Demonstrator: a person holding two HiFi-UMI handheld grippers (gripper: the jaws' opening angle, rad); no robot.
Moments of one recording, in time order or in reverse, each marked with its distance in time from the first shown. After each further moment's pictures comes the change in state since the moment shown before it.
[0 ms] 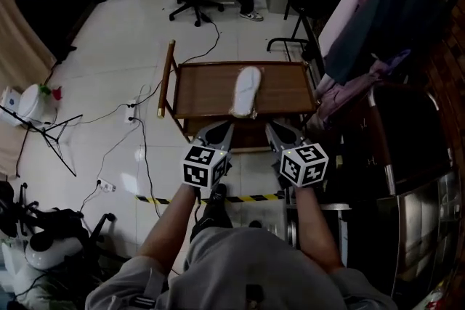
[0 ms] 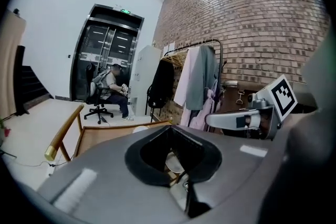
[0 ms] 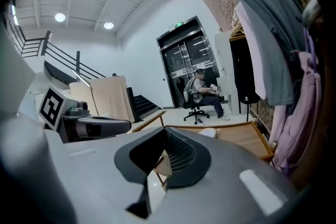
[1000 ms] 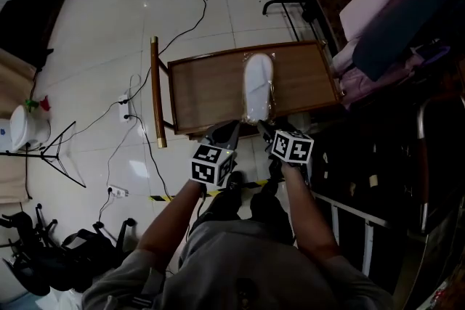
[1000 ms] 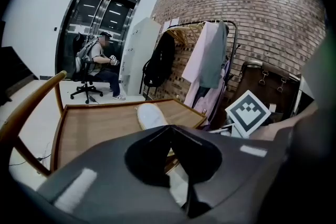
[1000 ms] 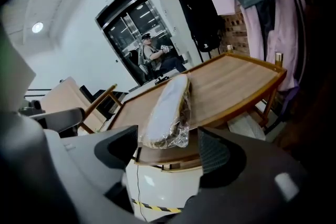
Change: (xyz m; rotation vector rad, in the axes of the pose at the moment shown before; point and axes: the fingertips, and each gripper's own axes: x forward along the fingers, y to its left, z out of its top) left arm 0.109 0.103 -0.068 -0.040 0.218 -0.157; right arm 0.156 -0.101 -0.149 0.500 0.273 -0.341
